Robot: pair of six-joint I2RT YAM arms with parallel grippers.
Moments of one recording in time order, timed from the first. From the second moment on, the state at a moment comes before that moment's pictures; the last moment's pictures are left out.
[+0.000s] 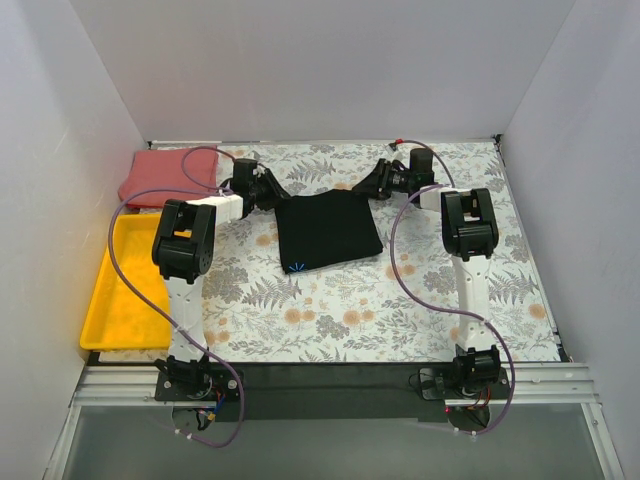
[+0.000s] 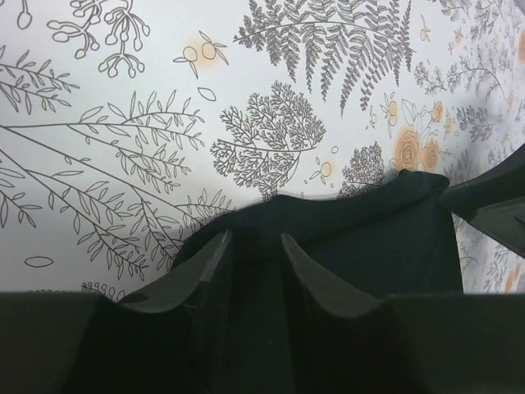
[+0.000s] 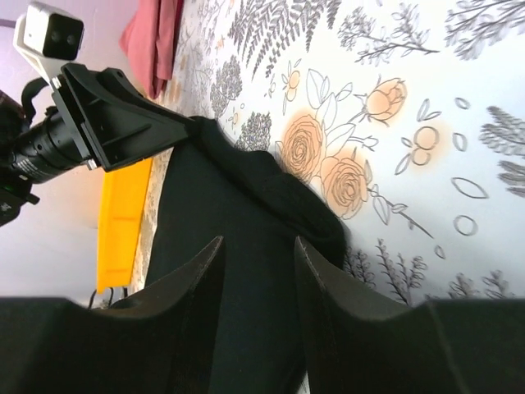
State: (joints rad) left arm -0.22 2.17 1.38 0.13 0.24 -0.69; right arm 0.16 2.50 1.70 0.34 -1.01 0.70
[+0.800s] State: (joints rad) left arm -0.44 1.53 0.89 0.14 0.23 -0.80; right arm 0.24 1.98 0.98 0.60 -1.18 0.84
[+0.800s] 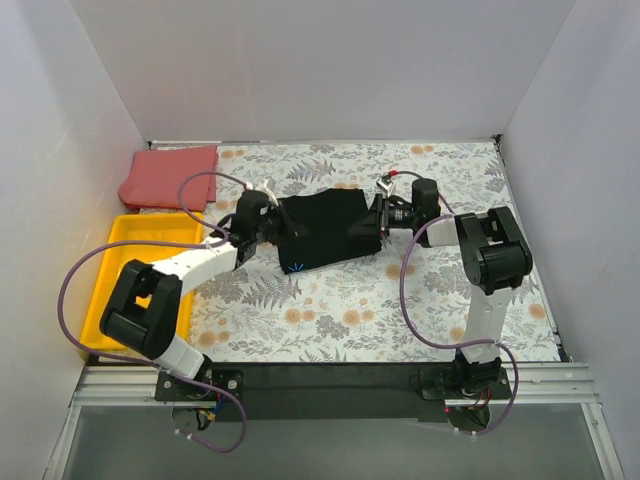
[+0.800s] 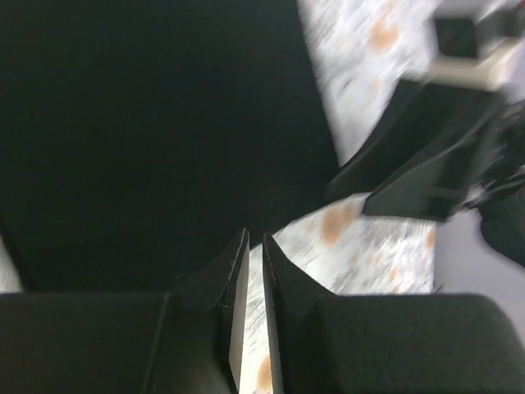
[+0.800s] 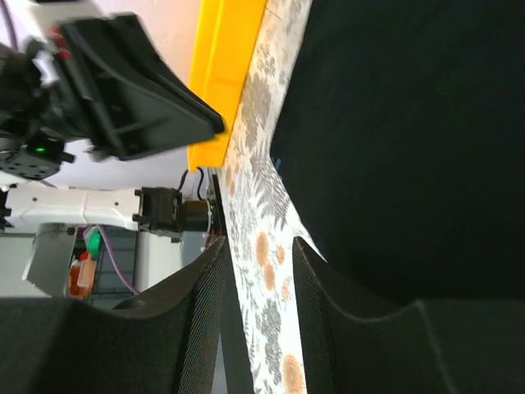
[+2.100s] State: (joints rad) left arm -0.30 1.08 0.74 -0.17 -0.04 -0.73; right arm 0.44 2.17 0.99 0.69 -1.08 0.87
